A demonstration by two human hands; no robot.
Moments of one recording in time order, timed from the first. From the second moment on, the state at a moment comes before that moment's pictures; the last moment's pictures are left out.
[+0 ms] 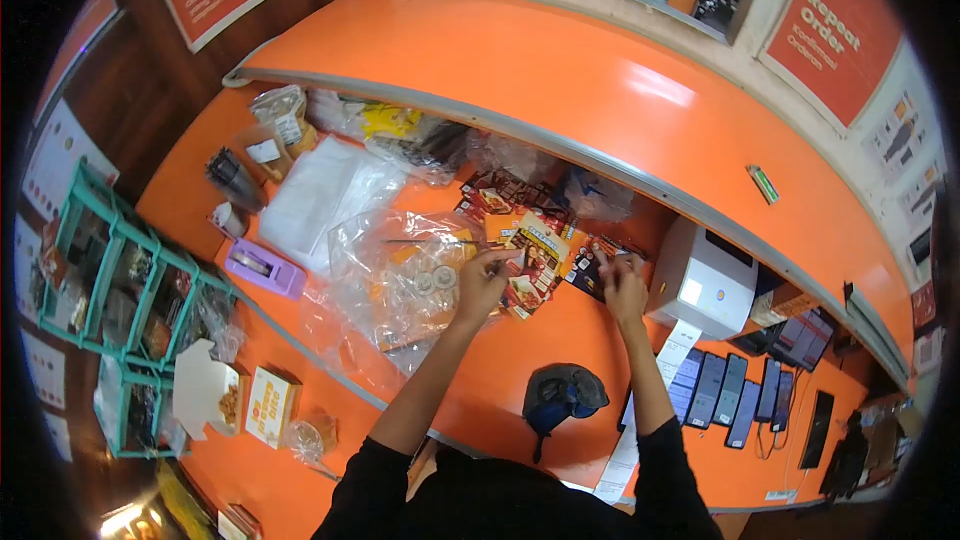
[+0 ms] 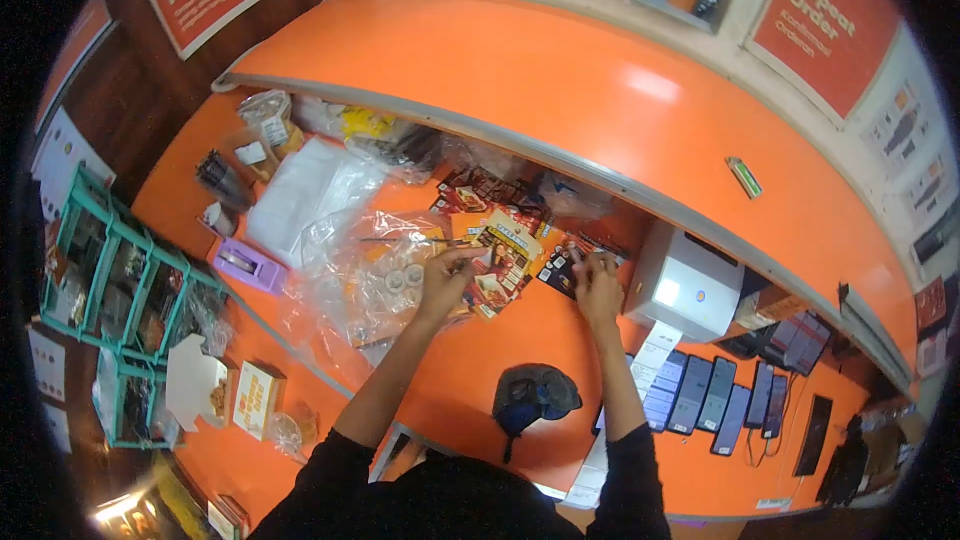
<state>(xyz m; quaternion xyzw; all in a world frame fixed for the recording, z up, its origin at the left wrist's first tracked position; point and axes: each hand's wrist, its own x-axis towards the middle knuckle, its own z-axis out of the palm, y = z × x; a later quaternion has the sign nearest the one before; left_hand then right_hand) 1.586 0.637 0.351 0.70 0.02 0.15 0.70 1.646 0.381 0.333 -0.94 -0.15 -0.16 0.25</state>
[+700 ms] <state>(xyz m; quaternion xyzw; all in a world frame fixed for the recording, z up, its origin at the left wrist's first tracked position) 1.567 0.586 0.380 0.89 -0.27 0.19 0.32 1.606 0.379 0.372 -0.78 -0.19 -0.06 0.59</state>
